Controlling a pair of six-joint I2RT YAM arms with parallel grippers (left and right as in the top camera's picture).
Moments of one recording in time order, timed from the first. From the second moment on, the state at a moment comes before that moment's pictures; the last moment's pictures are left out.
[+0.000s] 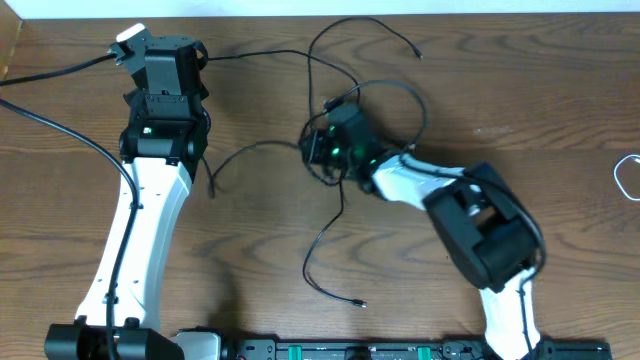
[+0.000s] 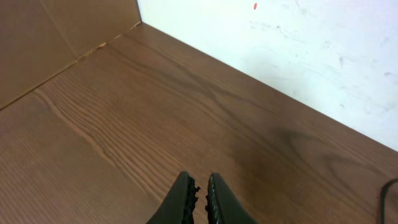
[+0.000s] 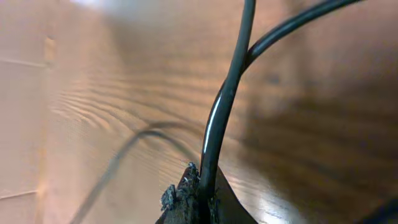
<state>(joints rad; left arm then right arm) -0.06 1.47 1.30 -0.45 -0.56 -0.43 0.60 2.13 1.23 0.29 -0.32 0.86</state>
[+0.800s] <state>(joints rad) 0.09 1.48 1.30 -0.06 -1.42 -0.35 0.34 1.63 1.23 -0.40 -0.24 0.56</state>
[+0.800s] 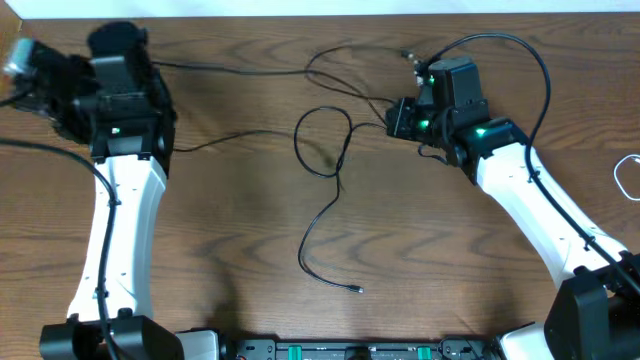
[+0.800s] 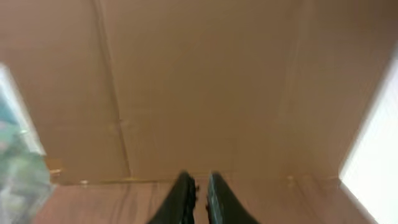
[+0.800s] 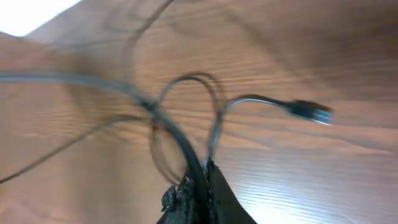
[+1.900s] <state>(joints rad) 0.49 1.48 1.30 1.02 -1.50 0.69 0.33 1.63 1.23 -0.47 -0.14 0.43</state>
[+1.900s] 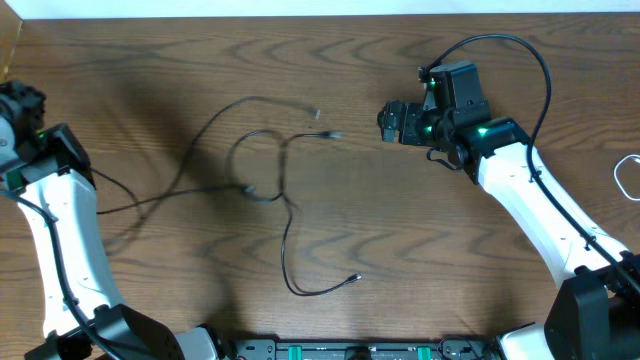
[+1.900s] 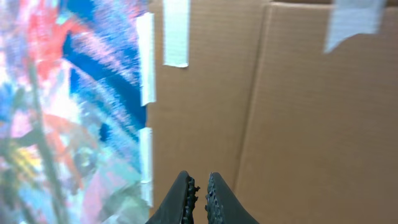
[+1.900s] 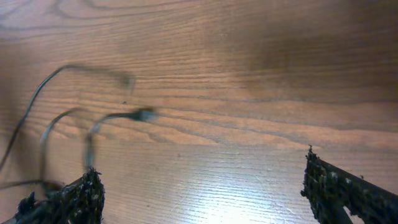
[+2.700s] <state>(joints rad) 0.21 1.57 1.30 0.86 -1.57 0.69 0.78 1.88 1.23 -0.24 -0.31 0.41</state>
